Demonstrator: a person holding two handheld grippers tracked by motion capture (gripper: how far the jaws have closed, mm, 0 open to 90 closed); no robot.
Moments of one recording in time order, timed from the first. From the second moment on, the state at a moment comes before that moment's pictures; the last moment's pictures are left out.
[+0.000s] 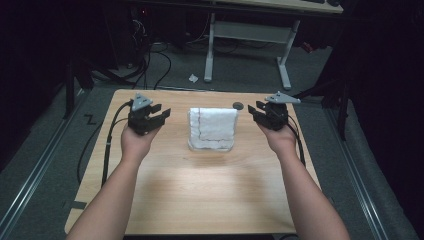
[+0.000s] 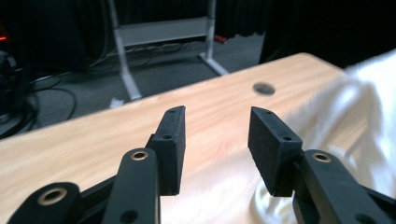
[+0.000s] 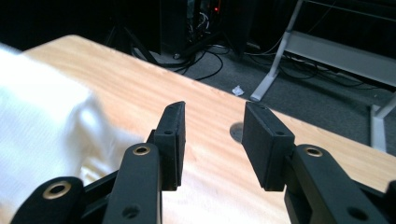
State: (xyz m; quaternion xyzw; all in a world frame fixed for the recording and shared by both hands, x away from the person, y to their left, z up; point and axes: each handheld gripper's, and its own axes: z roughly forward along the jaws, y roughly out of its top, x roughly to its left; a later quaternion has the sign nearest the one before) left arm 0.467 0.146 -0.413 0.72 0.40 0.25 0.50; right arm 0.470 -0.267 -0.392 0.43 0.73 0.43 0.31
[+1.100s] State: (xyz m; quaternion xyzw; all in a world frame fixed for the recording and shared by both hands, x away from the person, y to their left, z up) left arm 0.329 0.141 -0.532 0.81 0.38 0.16 0.41; right arm 0.318 -0.253 -0.531 0.43 0.78 0.39 0.24
